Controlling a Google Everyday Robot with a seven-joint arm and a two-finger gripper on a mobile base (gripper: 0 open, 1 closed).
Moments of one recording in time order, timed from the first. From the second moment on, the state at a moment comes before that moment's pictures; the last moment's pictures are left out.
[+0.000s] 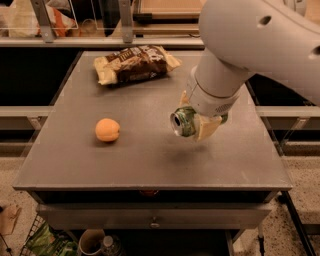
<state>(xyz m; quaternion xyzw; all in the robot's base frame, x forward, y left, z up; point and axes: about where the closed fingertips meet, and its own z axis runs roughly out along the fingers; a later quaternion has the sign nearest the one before) 0.497 -0.091 0.879 -0.82 0.55 -0.09 0.15</state>
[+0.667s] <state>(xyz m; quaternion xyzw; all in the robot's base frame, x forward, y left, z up) 0.483 -0.096 0.844 -0.82 0.55 -0.09 0.12</state>
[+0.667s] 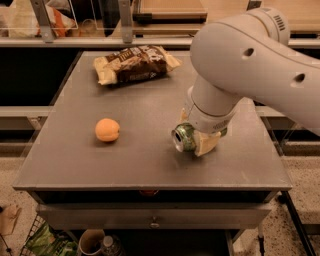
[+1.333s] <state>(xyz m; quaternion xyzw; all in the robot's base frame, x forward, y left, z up) 0.483 -0.095 0.845 -0.83 0.54 -0.09 0.12</state>
